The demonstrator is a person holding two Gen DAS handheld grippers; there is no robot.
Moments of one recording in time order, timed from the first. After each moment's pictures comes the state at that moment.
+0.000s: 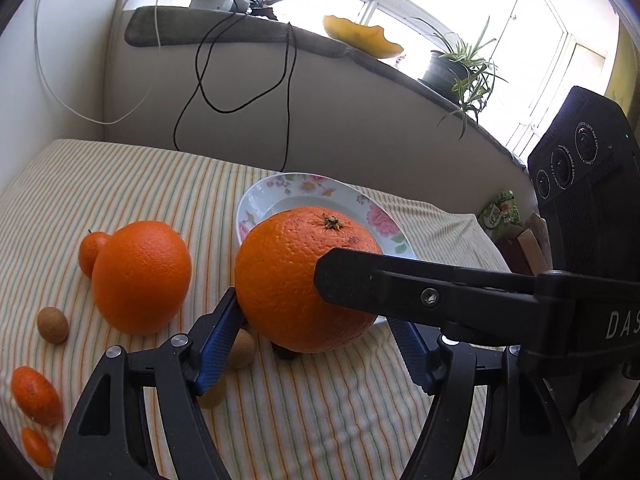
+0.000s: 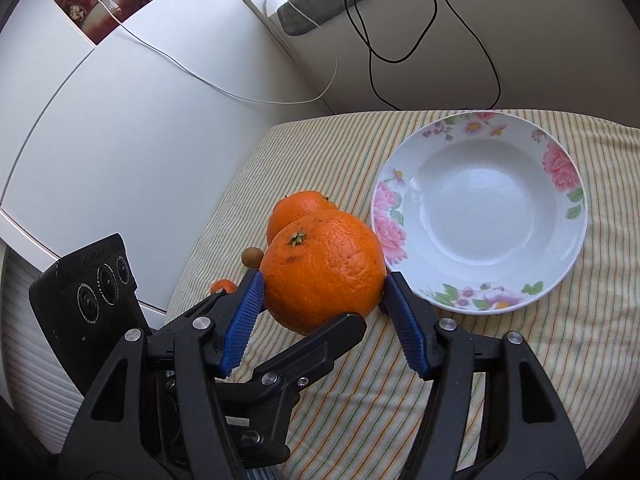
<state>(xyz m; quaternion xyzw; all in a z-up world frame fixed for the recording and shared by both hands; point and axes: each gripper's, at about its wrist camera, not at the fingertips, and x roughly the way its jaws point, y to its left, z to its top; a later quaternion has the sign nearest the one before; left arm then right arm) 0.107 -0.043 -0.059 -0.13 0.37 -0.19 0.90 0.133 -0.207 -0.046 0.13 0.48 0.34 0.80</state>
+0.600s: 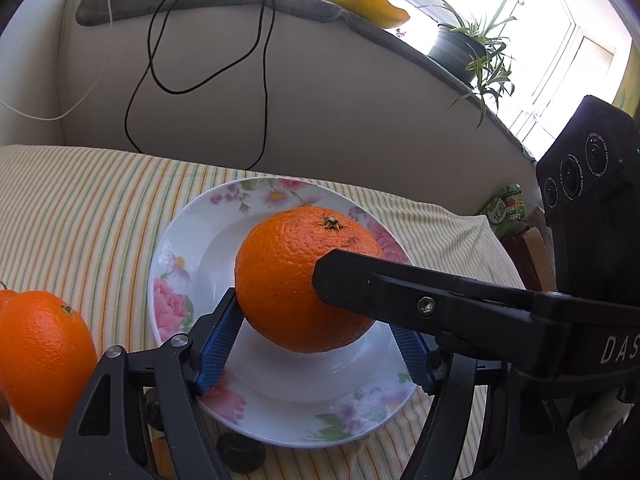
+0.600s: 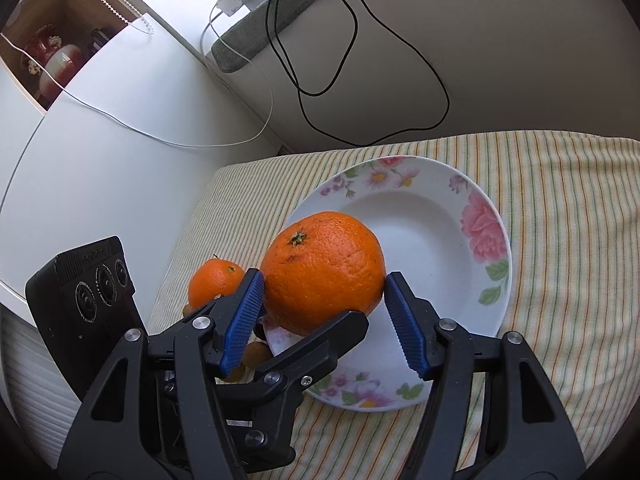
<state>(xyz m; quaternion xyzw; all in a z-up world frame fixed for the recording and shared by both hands) 0.177 -0.086 -0.080 -0.13 0.41 -0.20 0.88 0.199 -0.266 -0.063 0.17 0.49 0.29 0.81</state>
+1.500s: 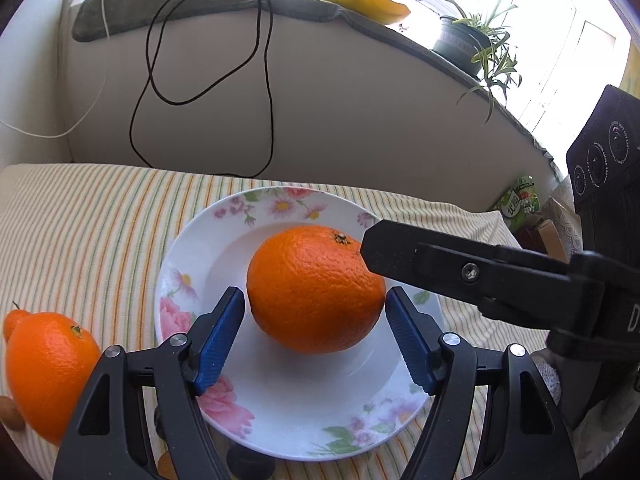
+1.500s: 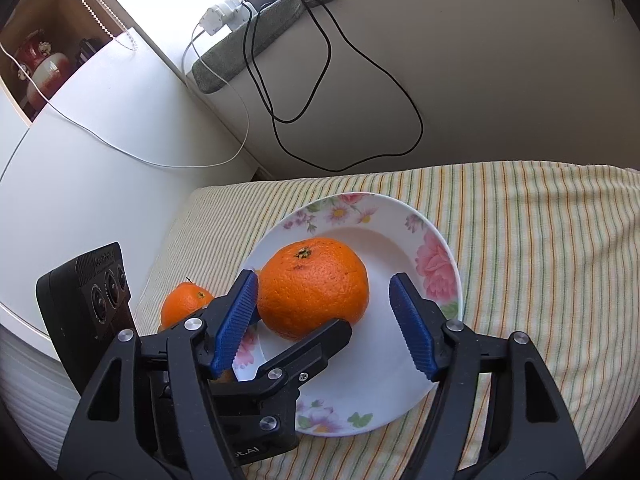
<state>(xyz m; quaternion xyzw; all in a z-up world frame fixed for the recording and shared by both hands) 0.178 -0.094 -0.070 -0.09 0.40 -0.18 0.89 0.210 -0.280 -0.057 0.15 0.46 0.26 0.84</state>
